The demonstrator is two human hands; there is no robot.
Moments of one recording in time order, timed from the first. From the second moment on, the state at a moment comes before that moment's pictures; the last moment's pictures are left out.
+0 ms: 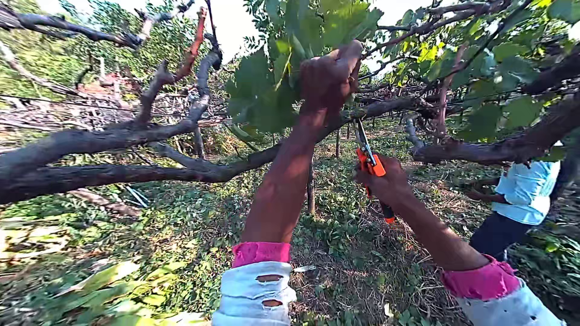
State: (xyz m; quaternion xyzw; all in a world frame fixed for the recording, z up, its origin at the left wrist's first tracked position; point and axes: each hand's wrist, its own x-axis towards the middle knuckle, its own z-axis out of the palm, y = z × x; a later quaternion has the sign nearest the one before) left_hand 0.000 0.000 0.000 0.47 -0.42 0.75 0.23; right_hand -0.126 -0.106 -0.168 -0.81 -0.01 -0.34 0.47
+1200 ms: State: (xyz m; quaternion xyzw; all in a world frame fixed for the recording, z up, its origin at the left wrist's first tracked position) left_hand -0.007 0.052 0.003 0.72 -0.41 0.52 0.19; right_hand -0.087 -0.109 -0.085 -0.81 -0.01 -0.57 0.16
